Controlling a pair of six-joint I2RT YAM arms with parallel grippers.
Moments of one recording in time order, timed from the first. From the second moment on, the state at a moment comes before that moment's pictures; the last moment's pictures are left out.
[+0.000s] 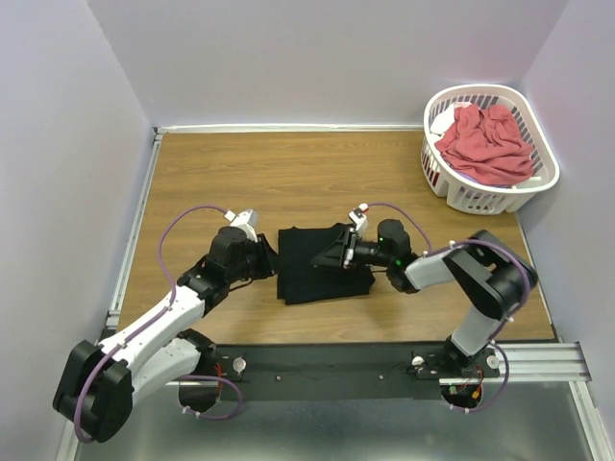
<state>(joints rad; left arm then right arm) -0.52 0.91 0.44 -0.08 0.18 -0.70 0.64 1.78 0.51 1.03 -0.68 1.21</state>
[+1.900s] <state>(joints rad) -0.36 1.58 0.86 -0.28 -0.10 -0.55 0.54 1.12 0.64 -0.26 -0.06 0.44</state>
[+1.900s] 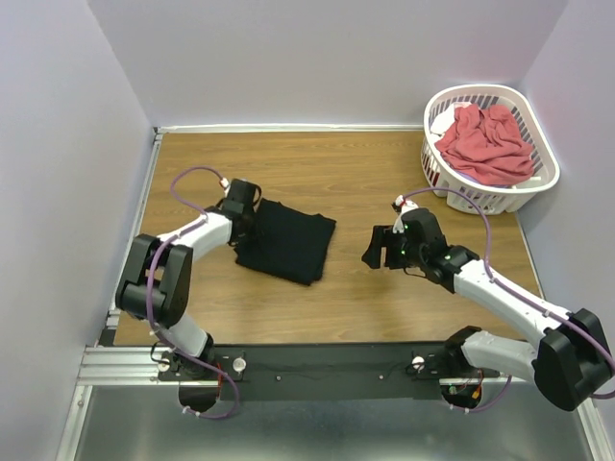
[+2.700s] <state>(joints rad) 0.17 2.40 2.08 -0.55 -0.59 -0.20 0.54 1.27 0.78 -0.29 -0.24 0.42</state>
